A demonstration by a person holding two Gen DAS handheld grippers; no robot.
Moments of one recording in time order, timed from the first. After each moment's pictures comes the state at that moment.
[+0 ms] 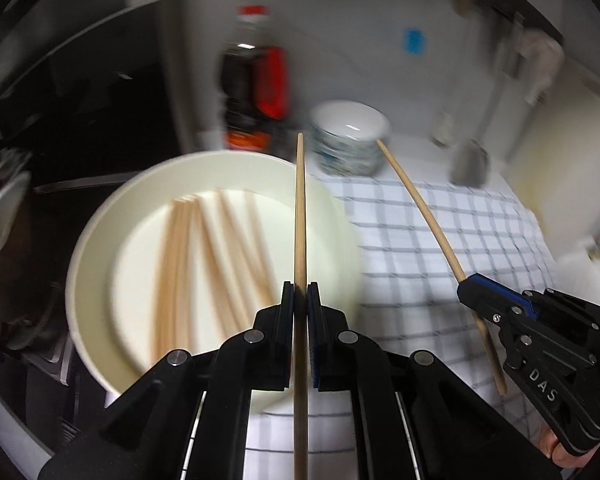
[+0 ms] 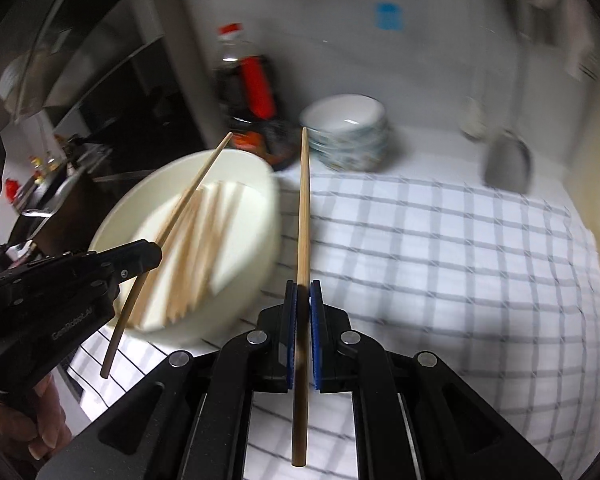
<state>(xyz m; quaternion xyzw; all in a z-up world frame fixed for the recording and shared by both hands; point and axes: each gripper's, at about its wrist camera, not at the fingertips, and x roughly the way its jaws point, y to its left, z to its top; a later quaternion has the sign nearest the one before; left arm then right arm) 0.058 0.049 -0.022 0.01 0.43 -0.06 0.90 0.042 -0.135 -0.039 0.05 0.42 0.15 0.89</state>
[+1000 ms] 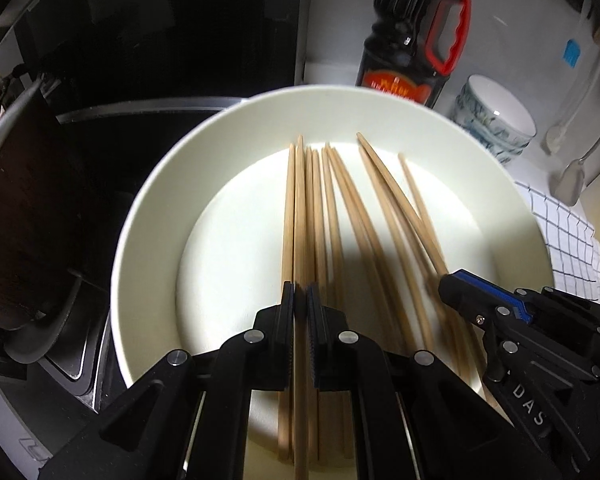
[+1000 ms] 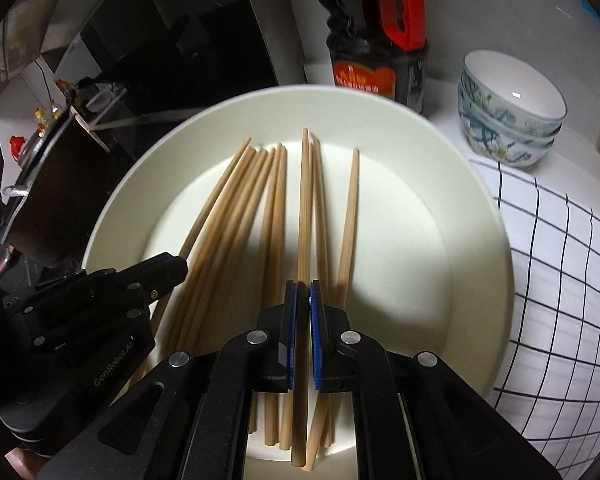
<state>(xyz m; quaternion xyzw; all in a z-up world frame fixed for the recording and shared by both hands) 0.137 0.162 -0.097 -0.04 0.52 0.00 0.85 0.138 0.013 -0.099 0.01 0.52 0.20 0.83</state>
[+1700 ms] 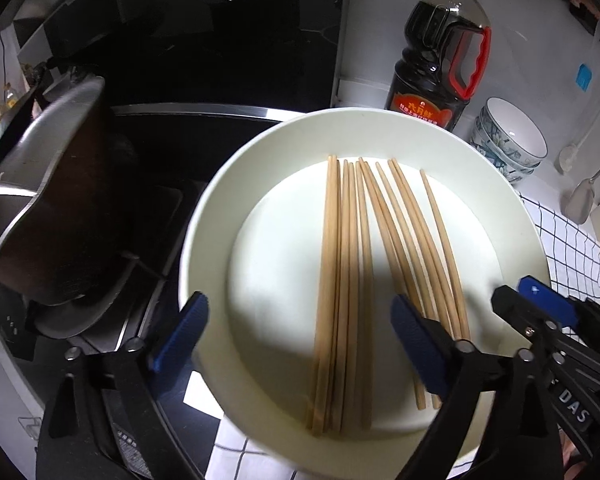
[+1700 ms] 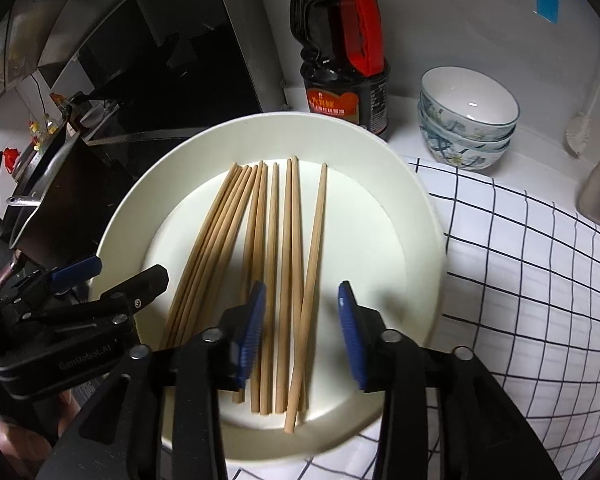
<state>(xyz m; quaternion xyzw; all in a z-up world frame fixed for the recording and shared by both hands) 0.120 0.168 -0.065 -0.04 0.51 0.06 0.86 0.114 -0.013 -0.067 0.02 0.50 0.17 0.85</state>
